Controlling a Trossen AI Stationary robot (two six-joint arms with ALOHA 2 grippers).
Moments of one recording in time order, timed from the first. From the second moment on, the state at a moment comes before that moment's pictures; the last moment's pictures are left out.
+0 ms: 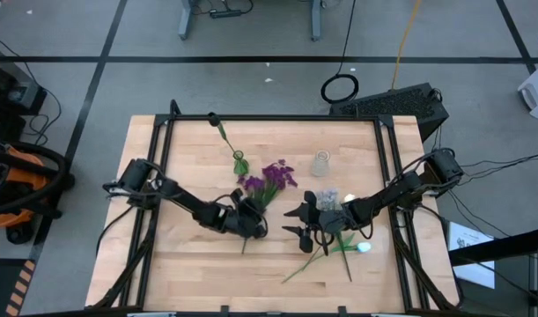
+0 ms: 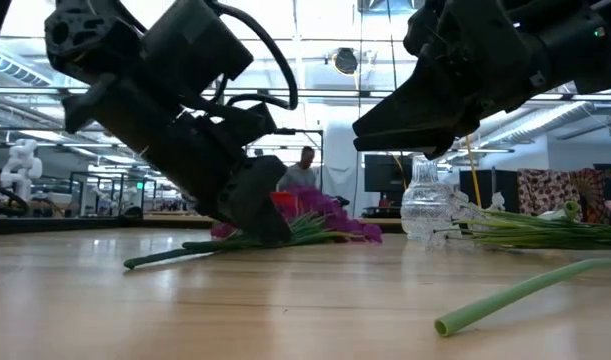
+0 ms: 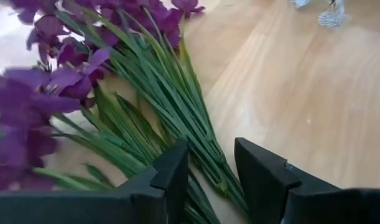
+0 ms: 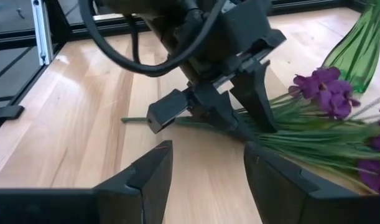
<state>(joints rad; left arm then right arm) -0.30 1.93 0.82 0.28 -0.67 -0.54 0.38 1.65 0.62 0.62 0.42 0.32</state>
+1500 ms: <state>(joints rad) -0.29 1.45 0.83 0.09 -0.61 -0.52 0.37 1.64 0.62 0.60 0.42 0.33</state>
